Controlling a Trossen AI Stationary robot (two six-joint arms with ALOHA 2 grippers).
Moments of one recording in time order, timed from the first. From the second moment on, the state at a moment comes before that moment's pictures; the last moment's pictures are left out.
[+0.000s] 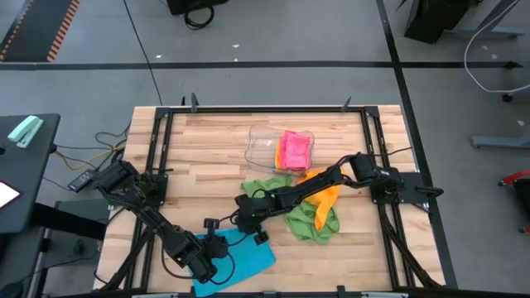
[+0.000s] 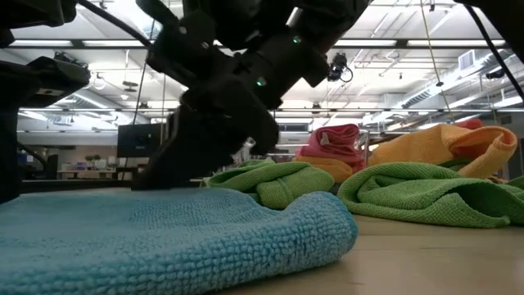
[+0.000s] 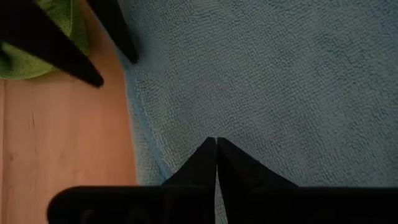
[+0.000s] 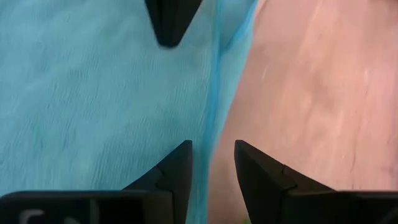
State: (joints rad) left arm -0.82 1.81 1.04 -0.53 -0.47 -0.64; right arm 0.21 2.27 1.56 -0.07 -0.11 -0.25
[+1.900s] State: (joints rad) left arm -0.80 1.87 1.04 -0.39 -0.35 -0.80; right arm 0.26 2.20 1.46 -0.13 -0.22 -0.22
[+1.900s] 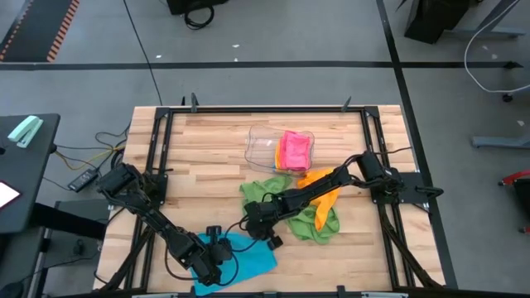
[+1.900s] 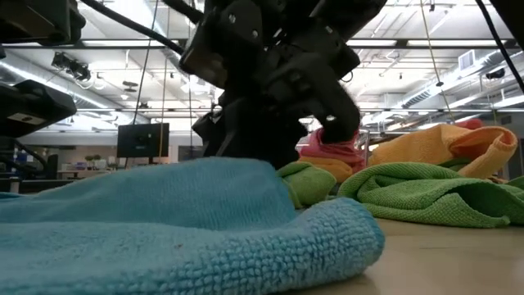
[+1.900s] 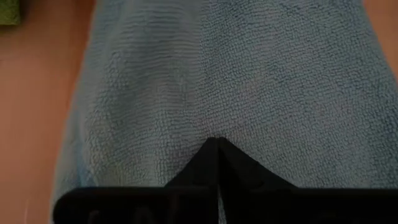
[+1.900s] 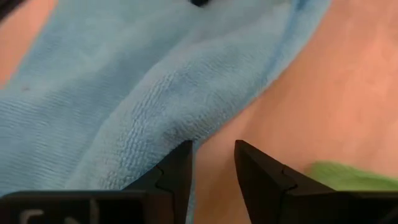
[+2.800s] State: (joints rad) left arm -0.80 1.87 1.04 -0.39 -0.35 -0.80; right arm 0.28 2.14 1.49 -0.40 -0.06 -0.23
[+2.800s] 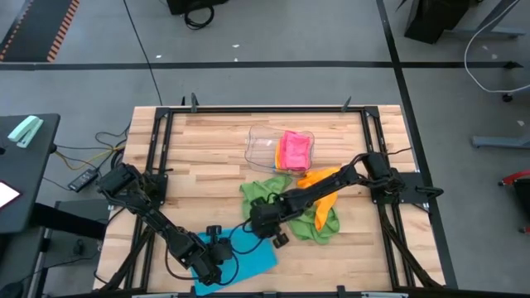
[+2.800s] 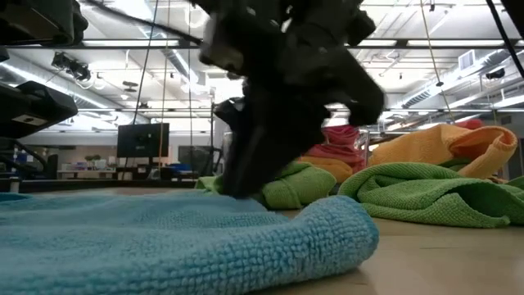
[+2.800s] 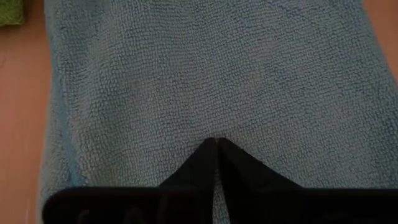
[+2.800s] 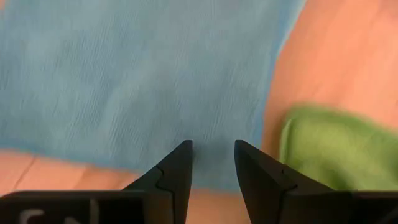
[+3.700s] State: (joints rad) left arm -0.80 1.87 1.04 -0.37 -0.36 -0.80; right arm 0.31 2.13 1.47 -0.34 0.08 -0.23
